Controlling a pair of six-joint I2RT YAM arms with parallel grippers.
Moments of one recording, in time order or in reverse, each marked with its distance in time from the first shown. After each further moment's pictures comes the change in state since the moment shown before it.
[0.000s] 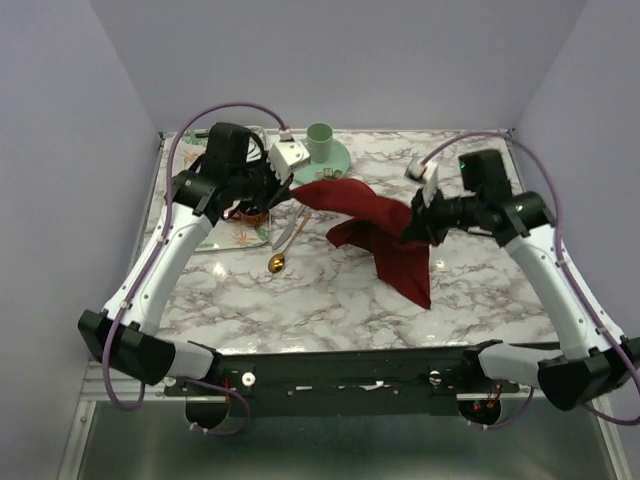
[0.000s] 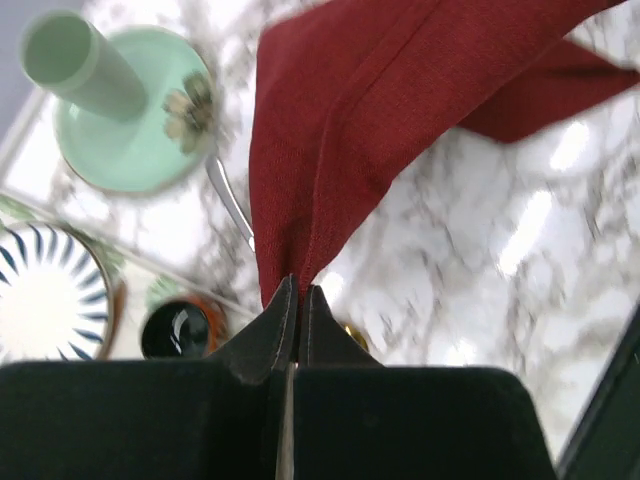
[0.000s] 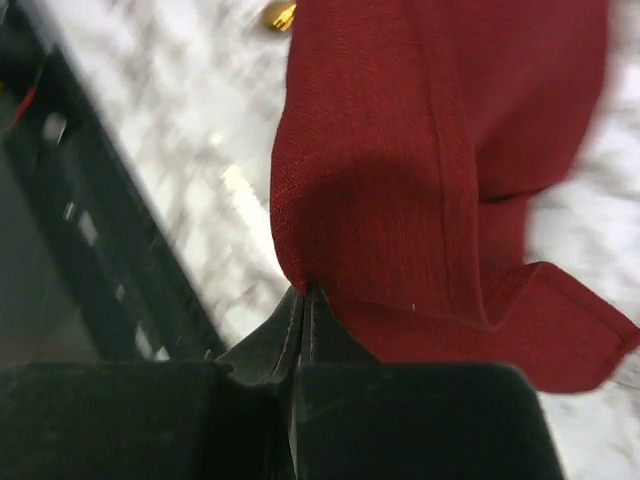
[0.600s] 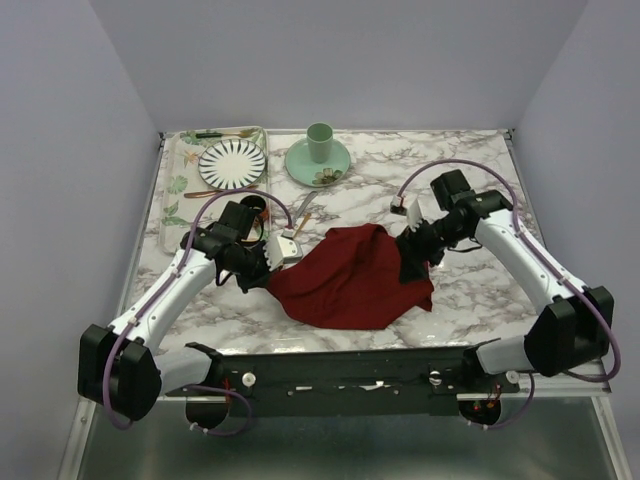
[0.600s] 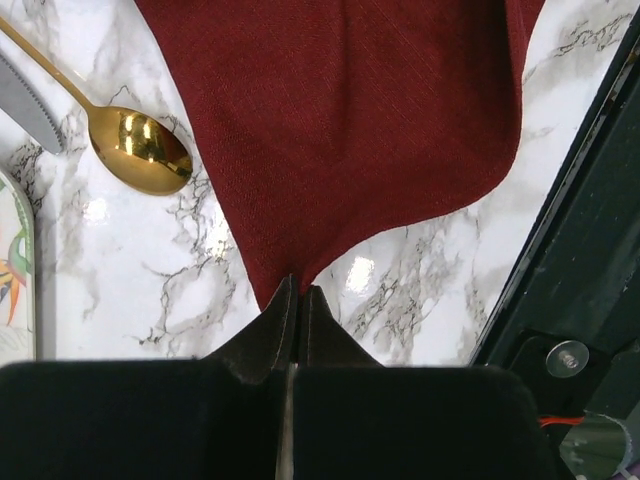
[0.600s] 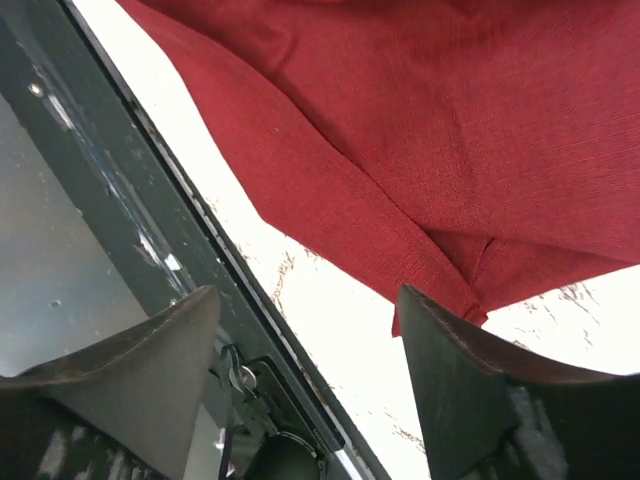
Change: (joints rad) left arm -0.002 -0.231 -0.660 -0.120 -0.047 0.295; right arm 0.044 0.077 -0.262 -0.132 0.044 -0.116
